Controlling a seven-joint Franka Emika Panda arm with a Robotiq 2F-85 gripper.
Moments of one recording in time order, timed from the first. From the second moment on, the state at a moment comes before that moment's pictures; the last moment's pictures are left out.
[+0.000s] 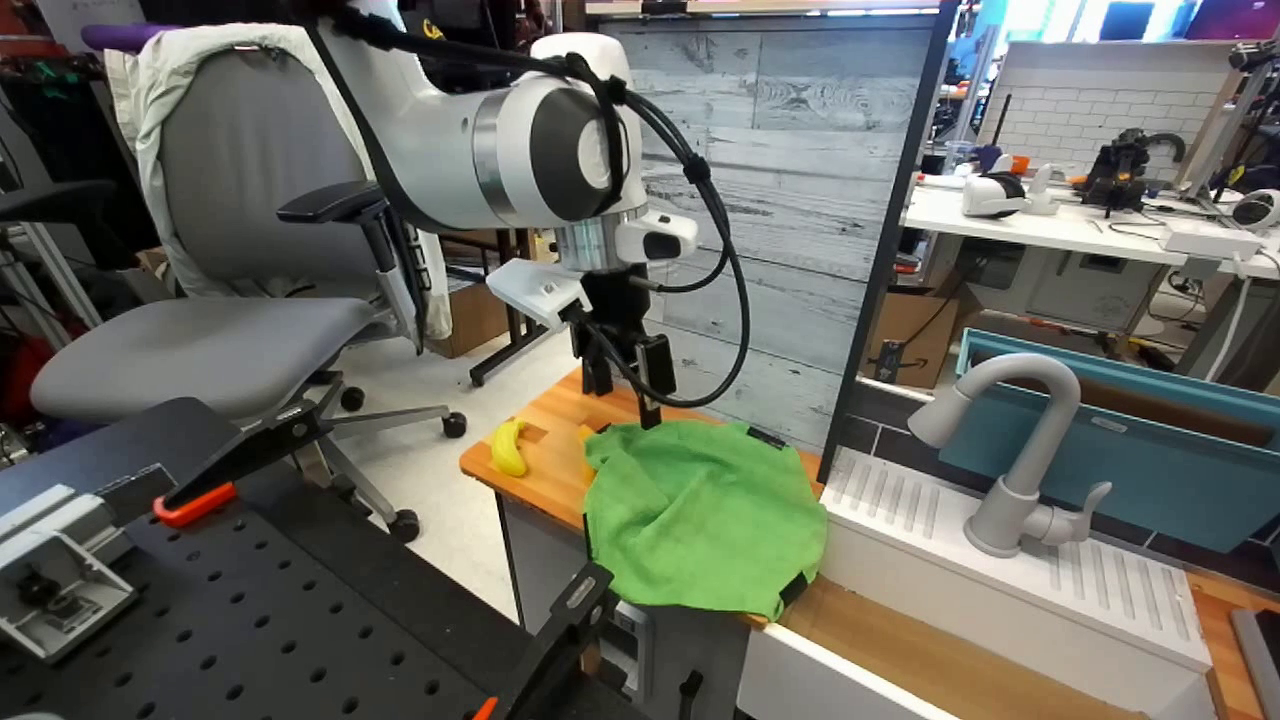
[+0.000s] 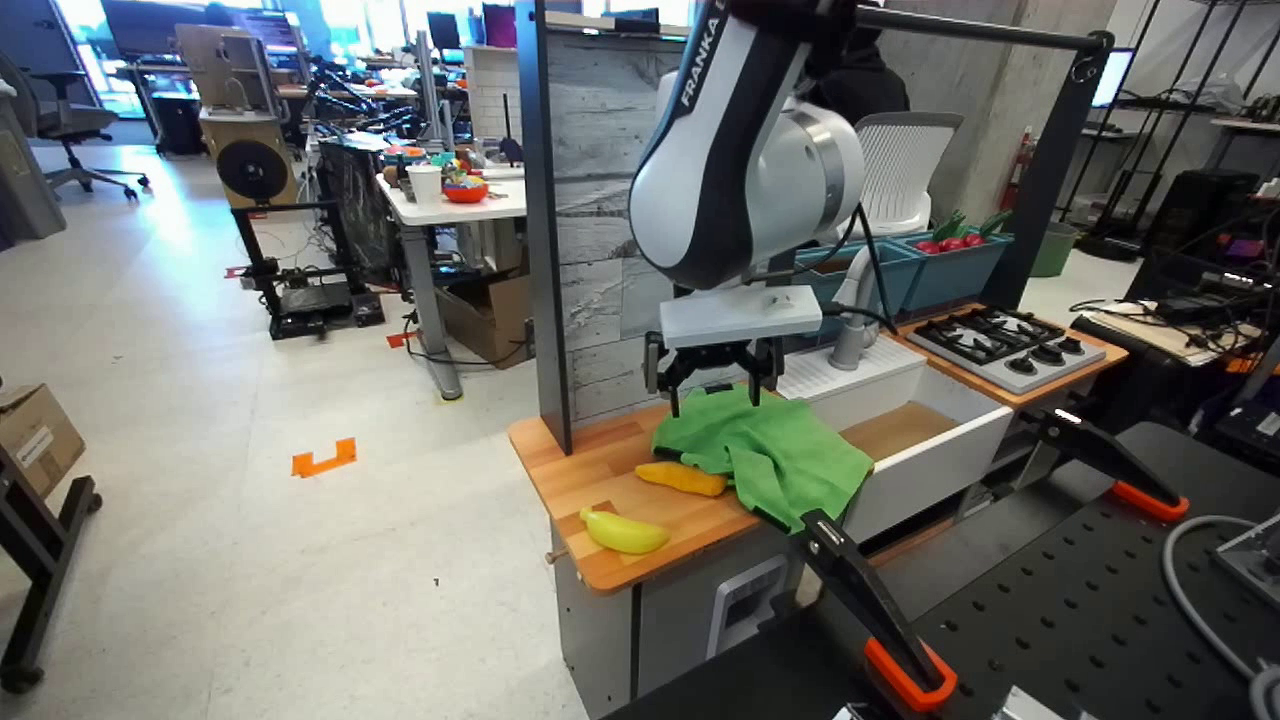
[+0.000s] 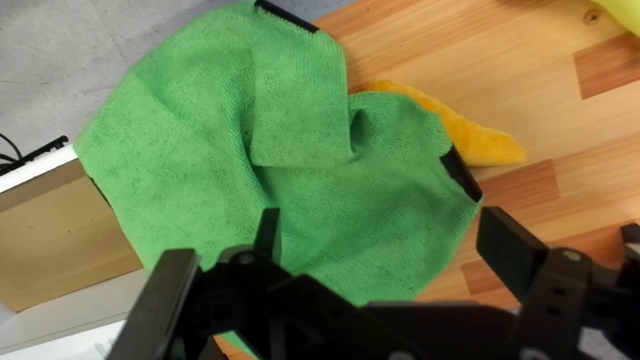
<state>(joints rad) 0.27 0.91 -0.17 -1.83 -0.05 2.71 0.54</state>
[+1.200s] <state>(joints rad) 0.42 1.11 -0.22 -1.62 -0.06 2.61 0.59</state>
